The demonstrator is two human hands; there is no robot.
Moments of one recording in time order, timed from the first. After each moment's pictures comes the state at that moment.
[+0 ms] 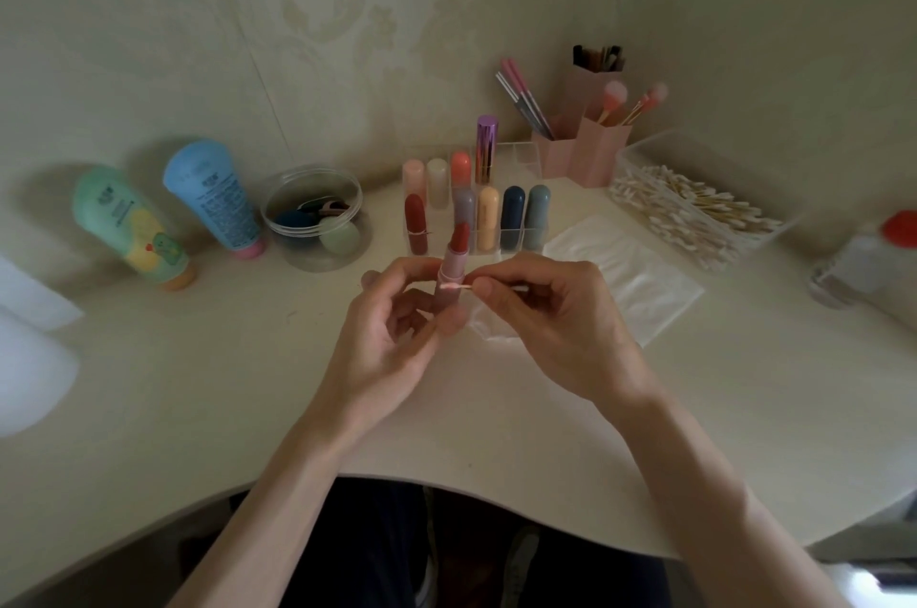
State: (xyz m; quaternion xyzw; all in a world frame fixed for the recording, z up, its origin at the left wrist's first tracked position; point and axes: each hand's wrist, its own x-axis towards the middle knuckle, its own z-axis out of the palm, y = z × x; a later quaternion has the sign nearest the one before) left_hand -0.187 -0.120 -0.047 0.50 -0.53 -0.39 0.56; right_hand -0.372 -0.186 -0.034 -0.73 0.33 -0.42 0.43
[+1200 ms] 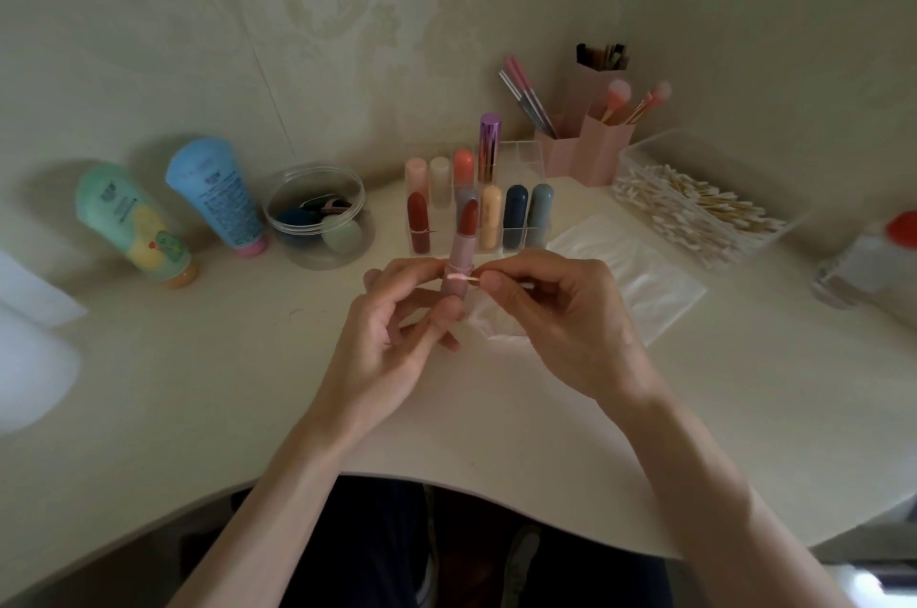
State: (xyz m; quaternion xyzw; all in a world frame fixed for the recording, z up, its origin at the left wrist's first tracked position) left_hand -0.189 -0.118 -0.045 0.48 -0.54 -0.38 0.58; right_hand -0.372 -0.186 -0.035 -0.73 0.33 -0.43 0.42
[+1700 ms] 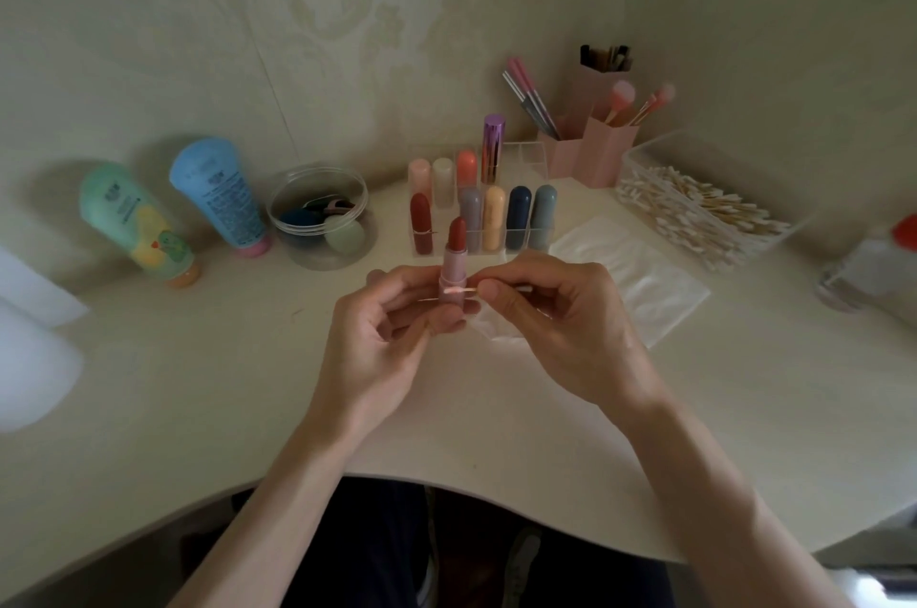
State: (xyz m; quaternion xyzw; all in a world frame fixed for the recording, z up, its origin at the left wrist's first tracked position) left_hand -0.191 -0.115 -0.043 0.48 -0.49 -0.38 0.62; right_hand -0.370 -0.184 -0.034 -0.74 0.32 -0.43 0.42
